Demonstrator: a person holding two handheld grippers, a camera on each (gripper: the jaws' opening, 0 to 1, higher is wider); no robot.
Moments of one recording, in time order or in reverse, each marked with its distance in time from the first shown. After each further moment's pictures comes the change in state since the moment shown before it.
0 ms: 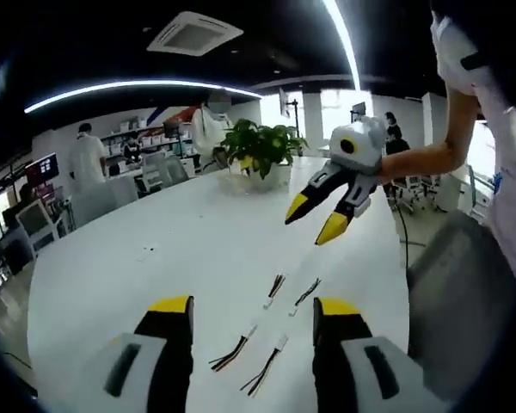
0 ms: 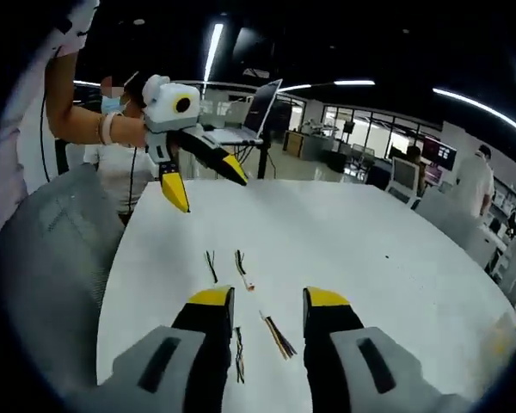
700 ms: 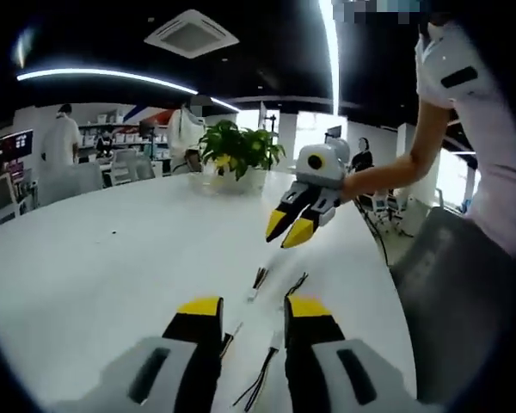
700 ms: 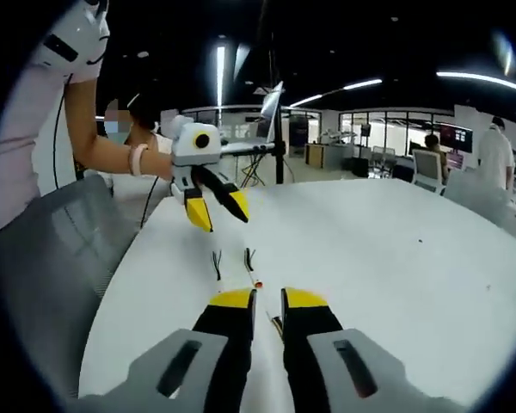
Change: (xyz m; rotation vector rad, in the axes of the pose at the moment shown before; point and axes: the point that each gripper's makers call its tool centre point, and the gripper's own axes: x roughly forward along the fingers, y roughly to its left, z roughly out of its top) left arm 0.030 0.002 -0.044 -0.172 -0.102 -0.246; right arm 0.037 -0.005 -0.035 0.145 -0.073 0.137
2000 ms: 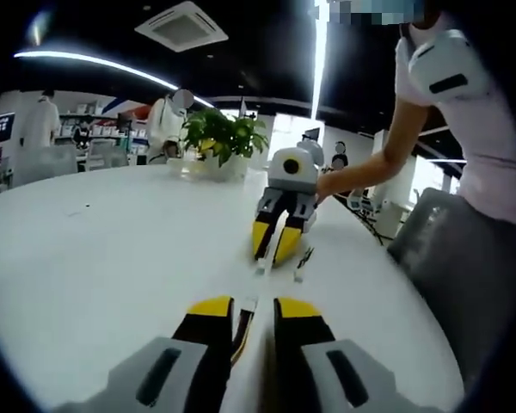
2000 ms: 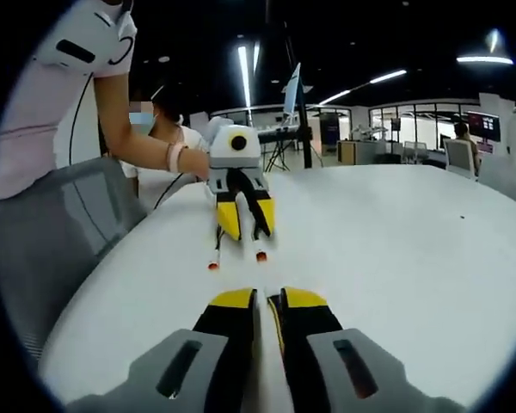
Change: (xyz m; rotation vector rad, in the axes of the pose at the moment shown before) left arm 0.038 0.015 -0.047 0.001 0.004 -0.140; right arm 0.041 -0.011 -0.053 0.006 0.006 0.172
